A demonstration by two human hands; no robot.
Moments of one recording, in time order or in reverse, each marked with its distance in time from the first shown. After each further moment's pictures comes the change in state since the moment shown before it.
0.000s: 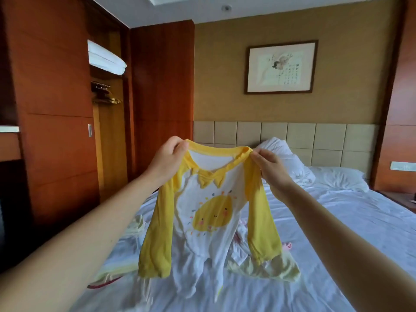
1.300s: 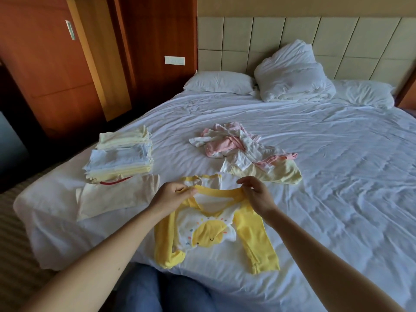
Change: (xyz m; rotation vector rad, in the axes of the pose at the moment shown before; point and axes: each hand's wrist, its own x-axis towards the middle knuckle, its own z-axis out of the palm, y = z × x) left_hand -0.255 -0.163 0.076 -0.027 -0.471 -0.577; right_hand -0.195 0.235 0.030 -0.171 -0.100 0.452
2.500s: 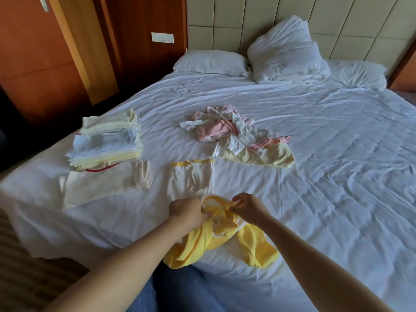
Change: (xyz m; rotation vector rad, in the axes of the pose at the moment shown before) left_hand -0.018 -0.001 0.087 0.866 -0.279 -0.104; right_hand -0.021 0.065 0.002 -0.608 -0.194 0.287
